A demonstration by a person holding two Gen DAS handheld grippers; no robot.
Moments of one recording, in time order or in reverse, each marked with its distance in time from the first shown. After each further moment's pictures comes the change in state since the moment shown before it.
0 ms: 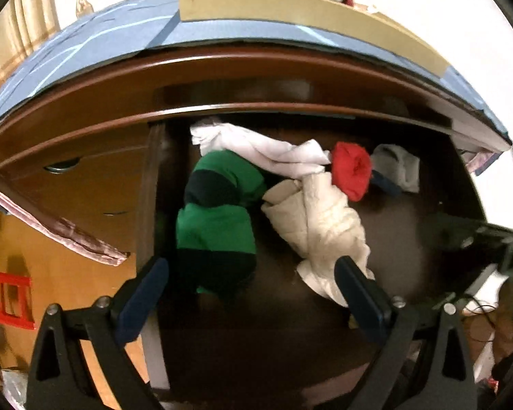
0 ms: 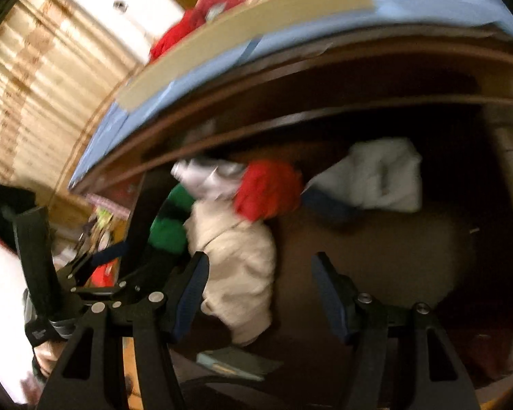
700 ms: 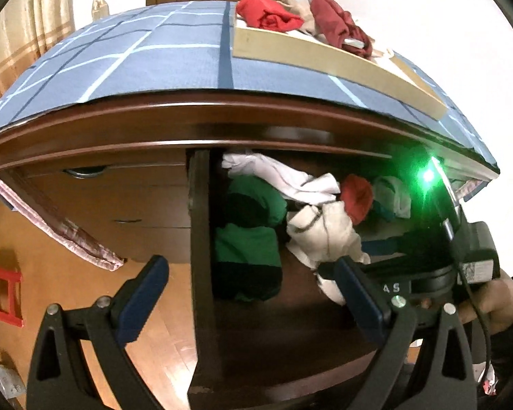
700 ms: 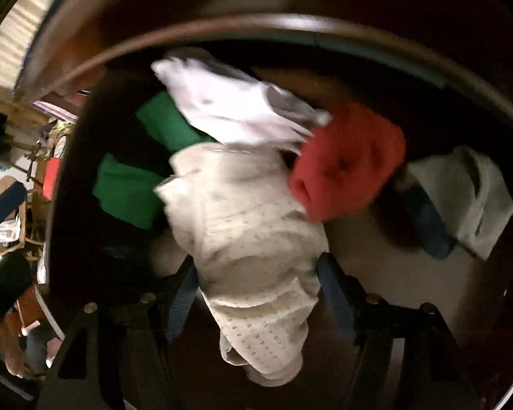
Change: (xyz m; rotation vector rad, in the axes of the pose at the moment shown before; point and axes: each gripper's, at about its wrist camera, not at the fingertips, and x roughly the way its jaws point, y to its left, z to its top) left arm -0.028 0.035 0.007 -0.058 -0.064 -0.048; right arm 0.124 0.062 0.014 -0.194 0.363 -0.221
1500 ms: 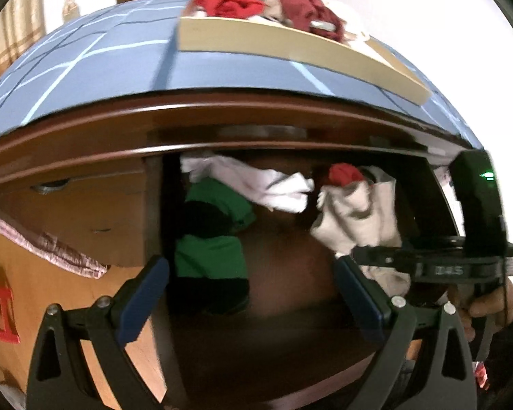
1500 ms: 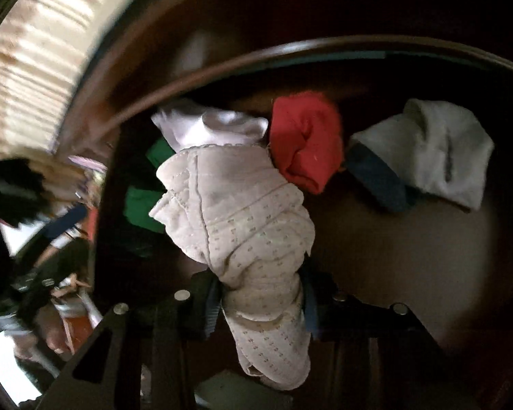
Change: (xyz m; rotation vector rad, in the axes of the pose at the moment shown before) left arm 0.021 -0.028 0.013 0.080 0.043 -0.070; right arm -0.038 -0.055 -0.044 0.166 -0.181 0.252
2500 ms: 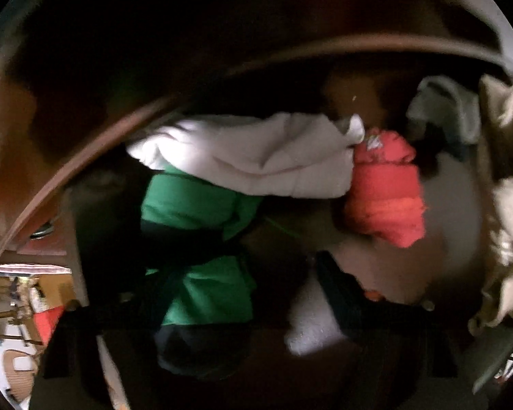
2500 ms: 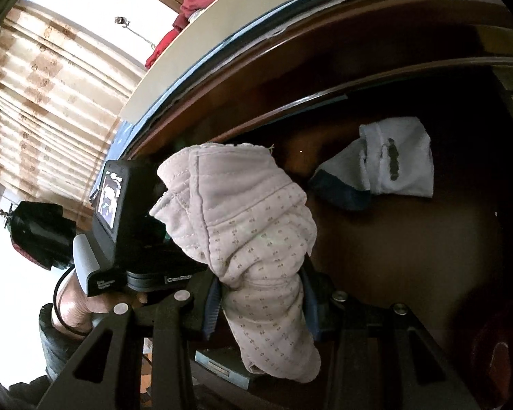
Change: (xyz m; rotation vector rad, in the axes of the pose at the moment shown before) left arm 0.105 -0.037 0.030 0.204 0.288 0.263; right arm -0.058 -0.046 -0.041 0.075 -0.222 0.123
